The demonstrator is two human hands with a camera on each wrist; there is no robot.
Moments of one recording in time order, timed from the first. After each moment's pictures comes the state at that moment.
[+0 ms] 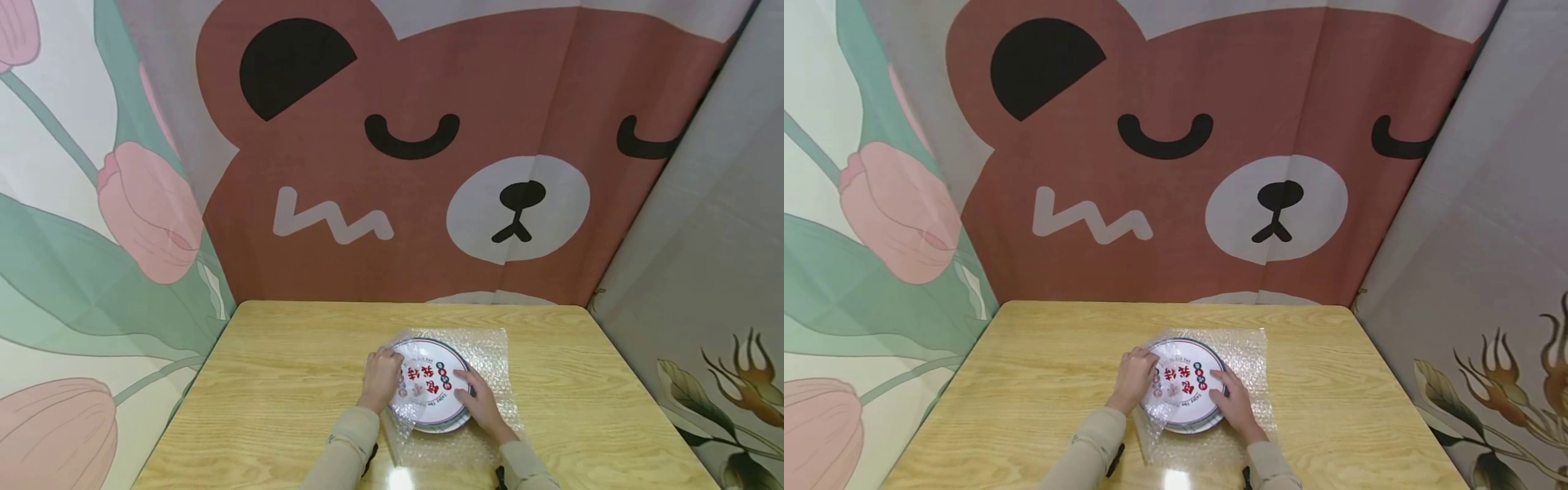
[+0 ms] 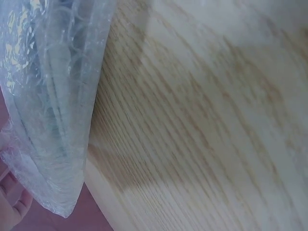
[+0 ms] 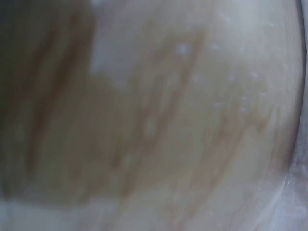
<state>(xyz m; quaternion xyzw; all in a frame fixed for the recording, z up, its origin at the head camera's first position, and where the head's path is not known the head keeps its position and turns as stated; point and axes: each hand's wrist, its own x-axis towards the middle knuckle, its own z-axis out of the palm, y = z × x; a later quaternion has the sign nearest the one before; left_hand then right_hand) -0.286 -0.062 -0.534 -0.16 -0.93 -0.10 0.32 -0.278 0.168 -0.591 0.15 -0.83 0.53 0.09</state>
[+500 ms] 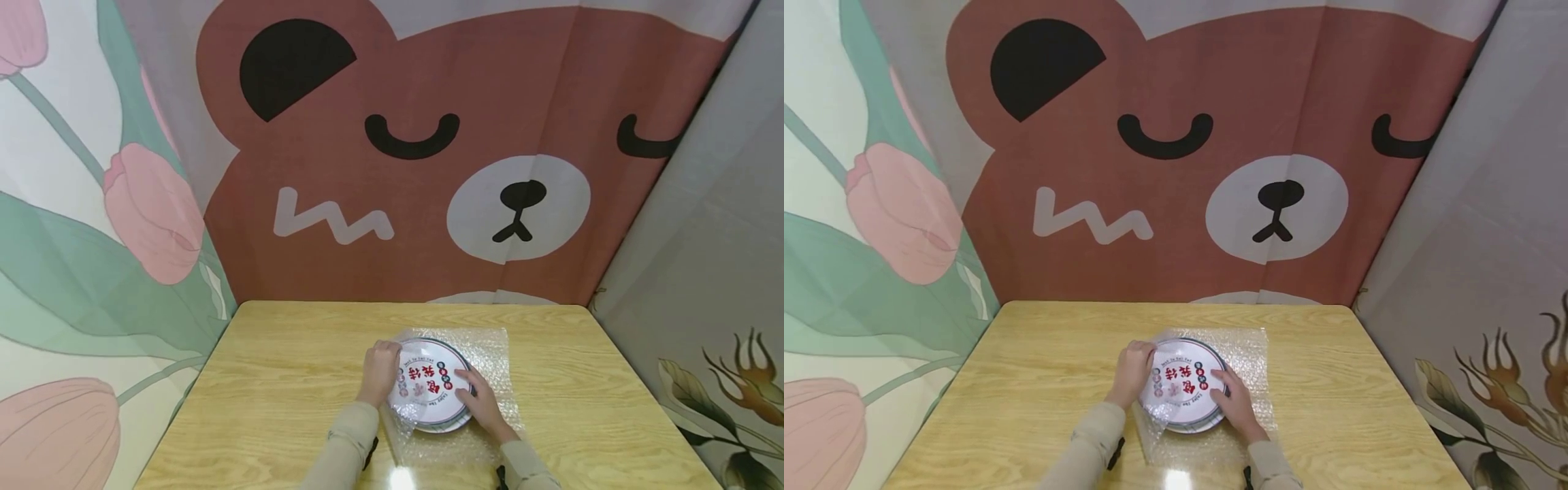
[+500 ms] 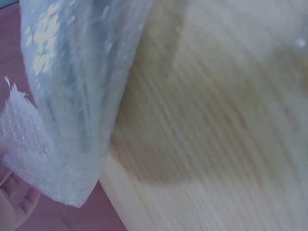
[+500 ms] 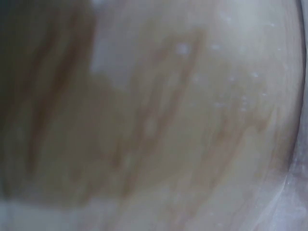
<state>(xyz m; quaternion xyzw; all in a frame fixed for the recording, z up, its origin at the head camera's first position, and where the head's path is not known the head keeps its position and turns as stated) -0.291 -0.063 -0.524 -0.14 -0.91 -0.17 0.36 -0.279 0.169 -0.590 0.15 -0.83 0.53 0.08</state>
